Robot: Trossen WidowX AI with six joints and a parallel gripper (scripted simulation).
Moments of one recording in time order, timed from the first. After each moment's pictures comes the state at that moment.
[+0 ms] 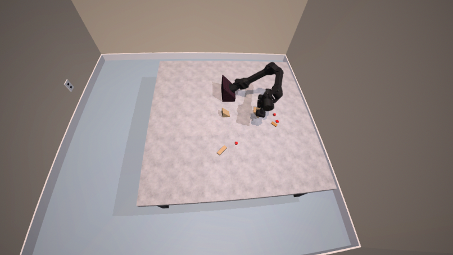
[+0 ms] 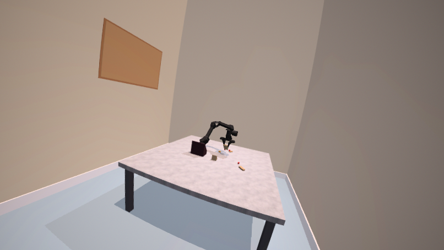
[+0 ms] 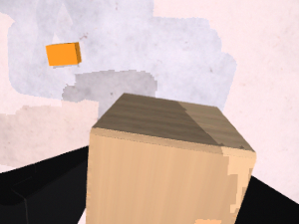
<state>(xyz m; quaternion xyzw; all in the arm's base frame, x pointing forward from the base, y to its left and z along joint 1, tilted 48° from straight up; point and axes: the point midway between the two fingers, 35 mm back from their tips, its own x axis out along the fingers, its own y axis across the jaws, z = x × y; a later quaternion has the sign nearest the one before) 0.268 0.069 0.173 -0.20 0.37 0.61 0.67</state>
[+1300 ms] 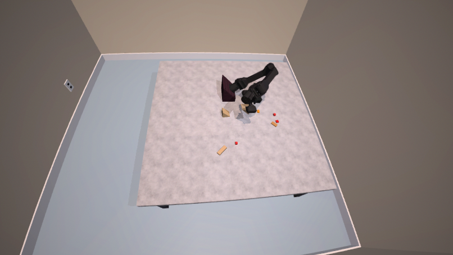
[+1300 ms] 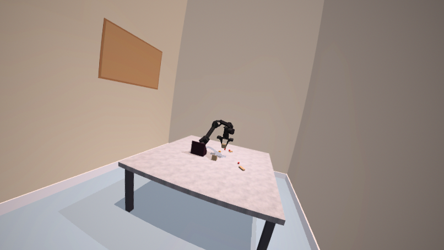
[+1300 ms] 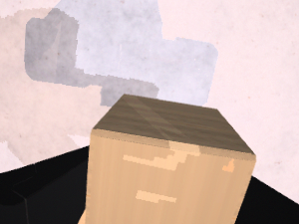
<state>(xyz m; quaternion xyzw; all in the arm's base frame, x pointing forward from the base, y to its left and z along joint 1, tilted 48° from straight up) 0.261 -0.021 0.127 -0.30 0.23 0.66 0.65</state>
